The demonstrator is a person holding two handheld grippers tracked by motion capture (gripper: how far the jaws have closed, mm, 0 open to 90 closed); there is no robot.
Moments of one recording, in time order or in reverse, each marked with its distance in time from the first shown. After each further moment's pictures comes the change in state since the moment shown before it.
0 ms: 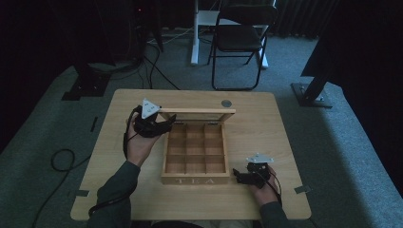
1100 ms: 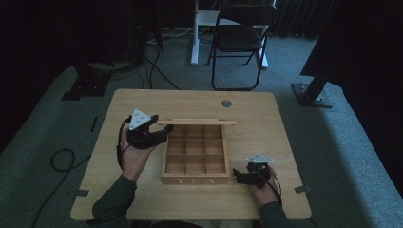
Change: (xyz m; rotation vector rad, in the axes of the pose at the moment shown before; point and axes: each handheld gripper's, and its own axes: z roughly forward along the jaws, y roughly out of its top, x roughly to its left) left arm -0.010 -0.017 -0.035 -0.041 -0.070 -0.101; right arm 0.000 0.000 0.000 0.000 0.000 0.001
